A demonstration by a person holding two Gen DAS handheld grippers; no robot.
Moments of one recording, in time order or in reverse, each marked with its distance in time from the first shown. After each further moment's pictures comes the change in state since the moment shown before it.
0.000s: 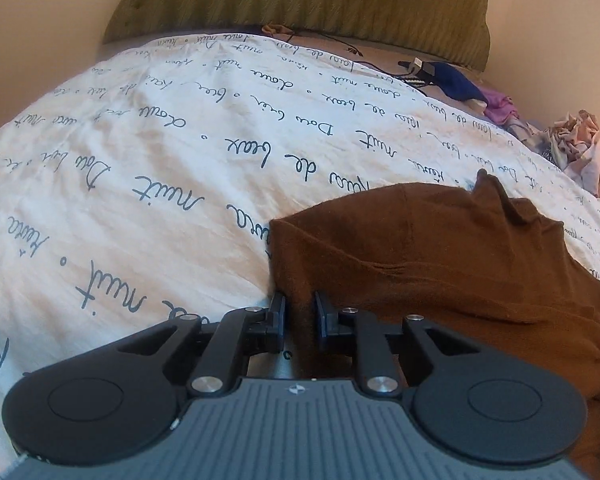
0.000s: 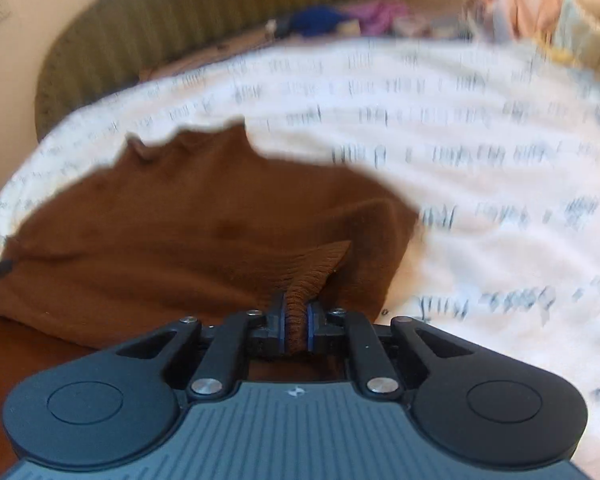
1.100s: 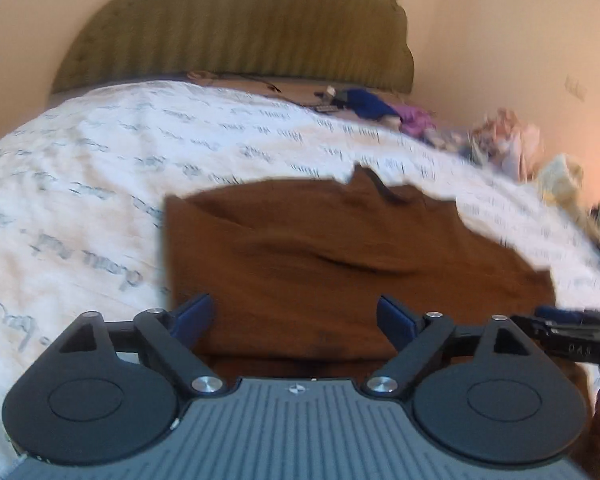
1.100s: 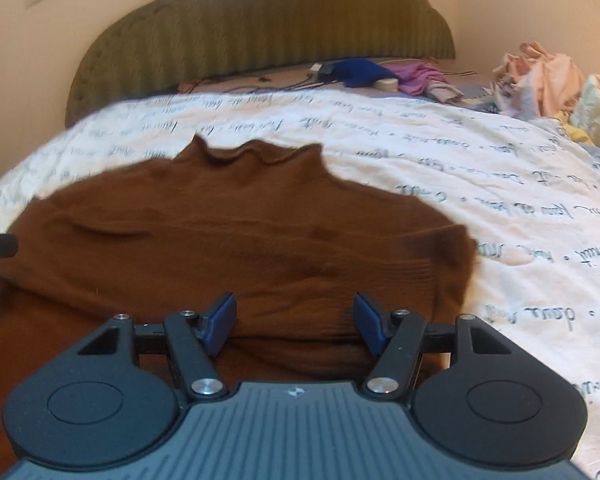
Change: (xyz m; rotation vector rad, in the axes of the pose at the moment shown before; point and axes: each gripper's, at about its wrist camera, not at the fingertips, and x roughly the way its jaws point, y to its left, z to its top) left arm -0.056 -0.068 -0.066 0.140 -0.130 -0.130; right arm -0.009 0.079 -0.040 -0.211 -0.089 -0.087
